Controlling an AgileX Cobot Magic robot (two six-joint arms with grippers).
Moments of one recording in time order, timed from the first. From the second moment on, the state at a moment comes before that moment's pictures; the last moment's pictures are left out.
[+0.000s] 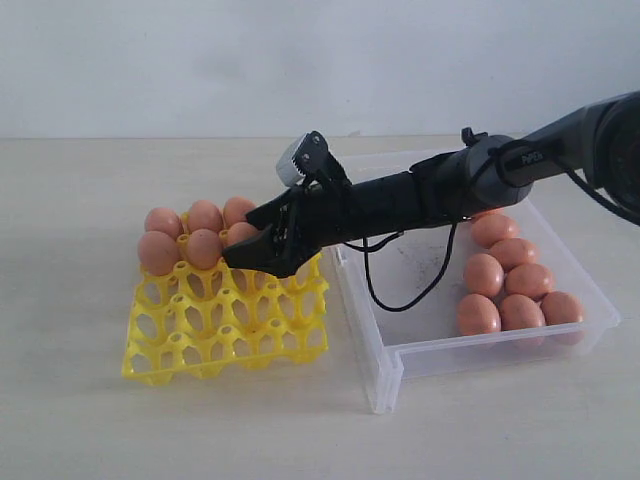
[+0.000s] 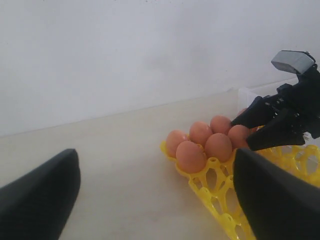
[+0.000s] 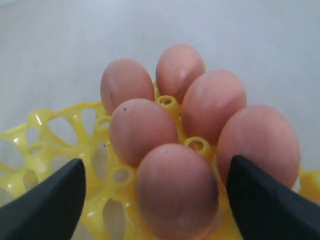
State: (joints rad) left arm -0.11 0.00 0.00 -0.39 0.18 0.50; right arm 0.44 2.37 -1.49 1.70 0.92 -2.12
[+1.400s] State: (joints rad) left arm -0.11 0.00 0.00 -0.39 0.18 0.50; right arm 0.21 1.88 -1.37 0.27 0.04 -0.85
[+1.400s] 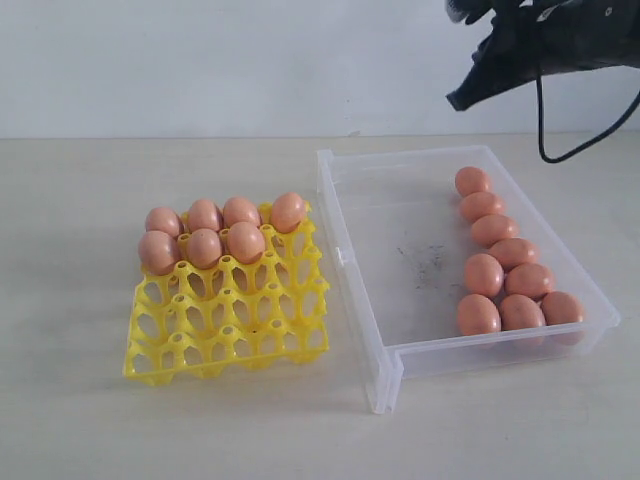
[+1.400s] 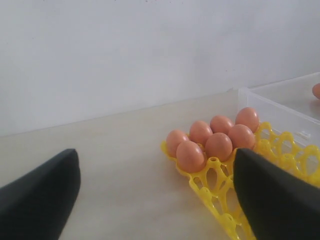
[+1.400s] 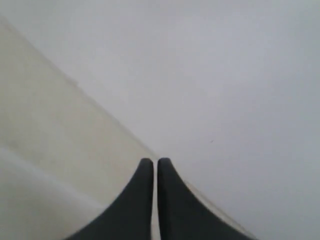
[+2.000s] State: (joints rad) left arm -0.11 0.00 0.00 -0.39 0.18 0.50; right arm 0.24 1.89 -1.41 -0.56 -0.06 0.35
